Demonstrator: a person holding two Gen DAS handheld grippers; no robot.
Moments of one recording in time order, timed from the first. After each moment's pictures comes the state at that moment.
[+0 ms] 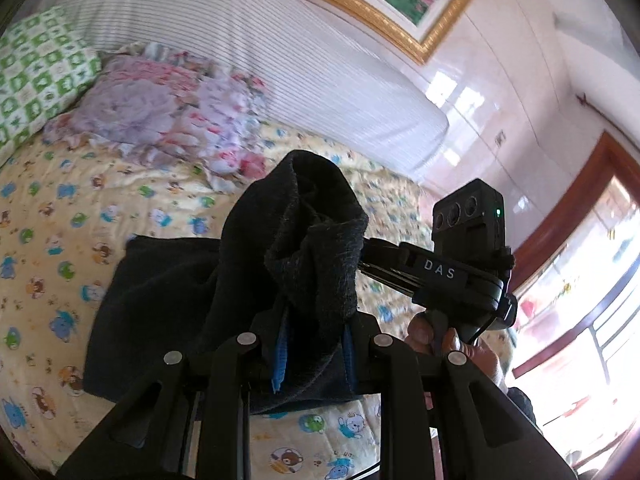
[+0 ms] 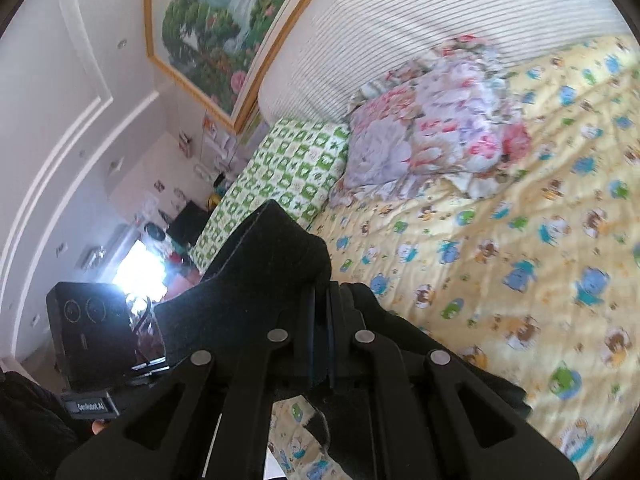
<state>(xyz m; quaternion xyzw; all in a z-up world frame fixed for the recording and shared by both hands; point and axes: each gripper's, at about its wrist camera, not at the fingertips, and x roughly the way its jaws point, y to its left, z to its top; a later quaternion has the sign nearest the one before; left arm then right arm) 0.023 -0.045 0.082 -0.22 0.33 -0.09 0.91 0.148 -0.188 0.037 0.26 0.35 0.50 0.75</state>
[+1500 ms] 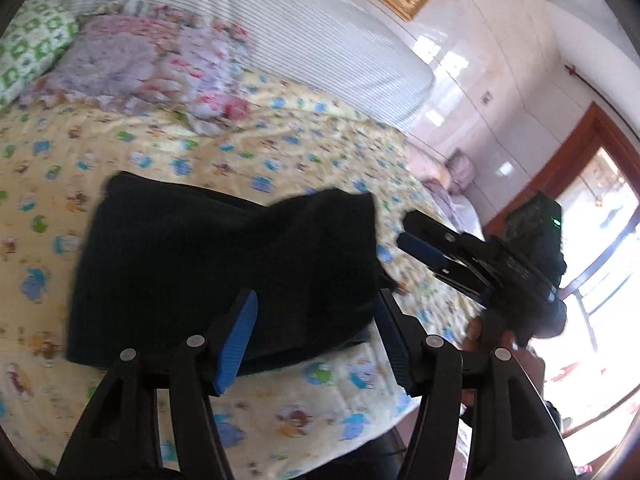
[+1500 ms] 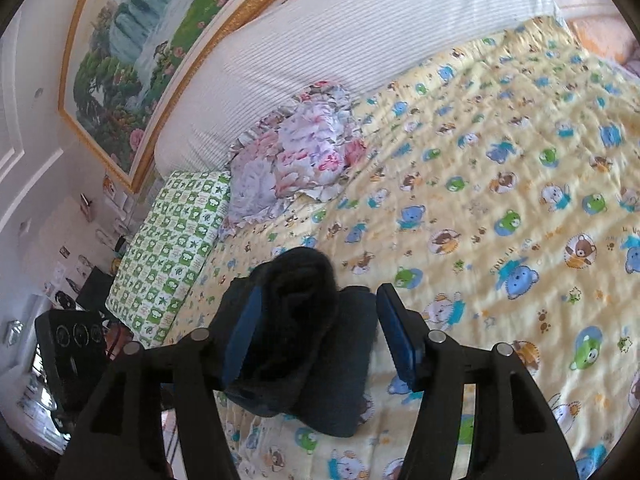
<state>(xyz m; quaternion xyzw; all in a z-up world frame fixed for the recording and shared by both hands) 0.010 -0.038 0.040 -0.22 0.38 -0.12 0.89 0.071 -0.261 0.020 0.27 0.34 0.29 0.85</state>
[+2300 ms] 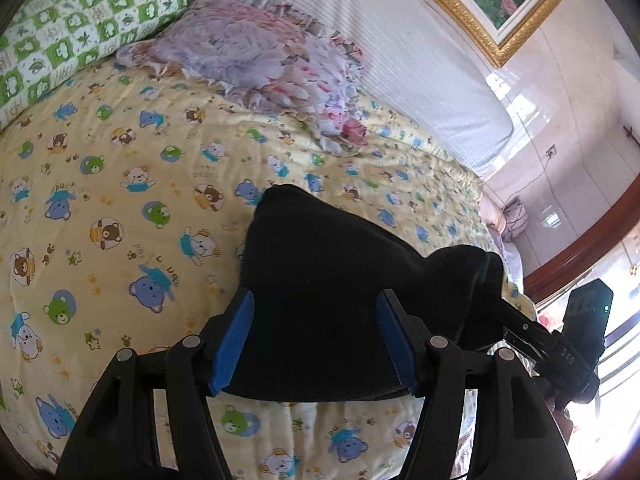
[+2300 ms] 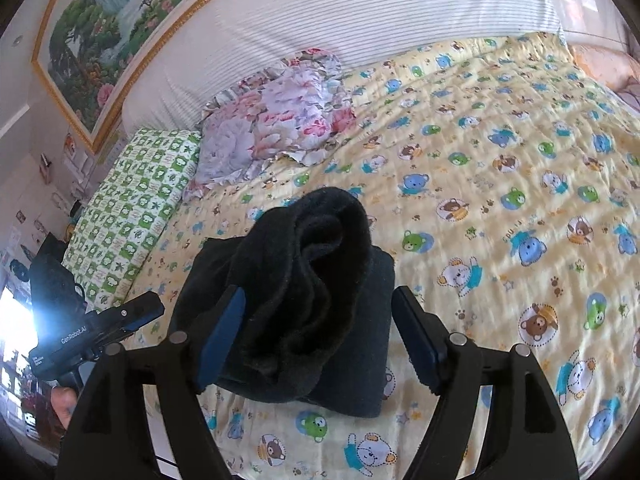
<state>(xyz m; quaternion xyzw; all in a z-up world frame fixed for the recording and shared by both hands) 0.007 0.070 0.010 -0.28 0.39 -0.02 0.88 0.058 -0.215 0.014 0.20 0.39 0.23 0.87</state>
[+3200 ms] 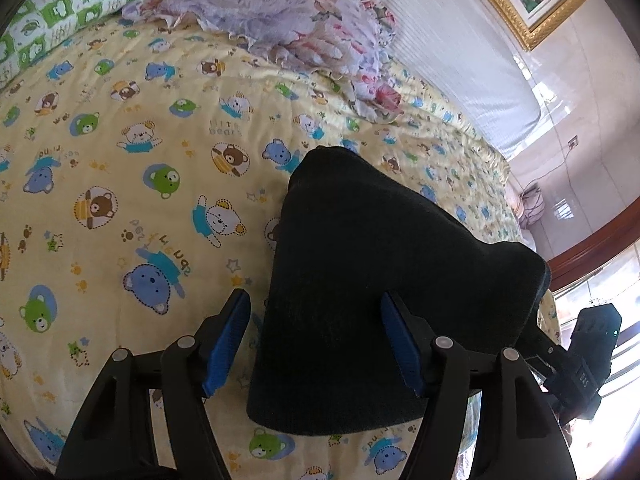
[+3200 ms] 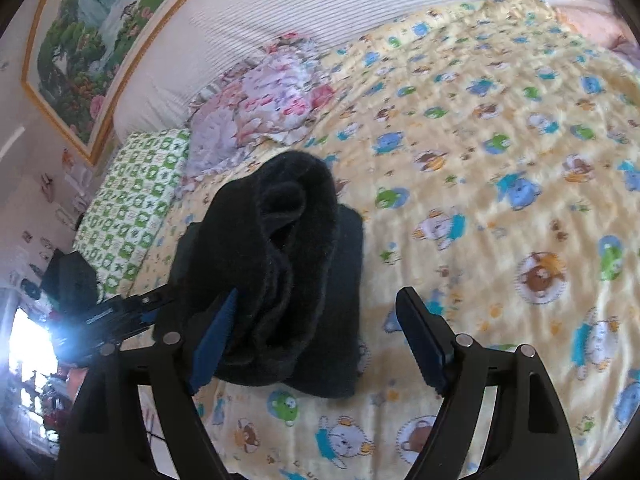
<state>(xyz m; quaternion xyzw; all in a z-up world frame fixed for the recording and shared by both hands) 0.035 0.079 -0.032 -0.29 0.44 -0.01 0.85 0.054 -0.225 -0.026 0.25 0.41 0.25 0.84</state>
